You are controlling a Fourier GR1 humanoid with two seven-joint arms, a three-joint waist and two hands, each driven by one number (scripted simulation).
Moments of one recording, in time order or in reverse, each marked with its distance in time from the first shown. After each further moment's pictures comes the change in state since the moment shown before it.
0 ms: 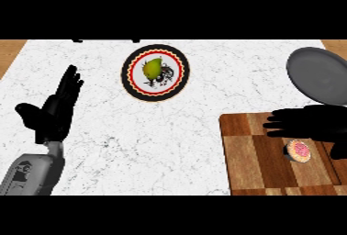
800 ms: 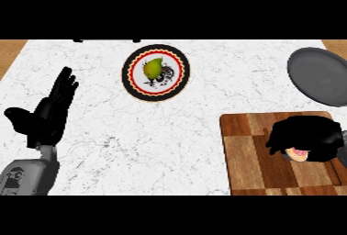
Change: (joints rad) left arm 0.036 -0.009 0.043 -0.057 -0.024 -0.047 0.029; right arm 0.048 0.122 -0.009 0.049 0.230 -0.019 -0.006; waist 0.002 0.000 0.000
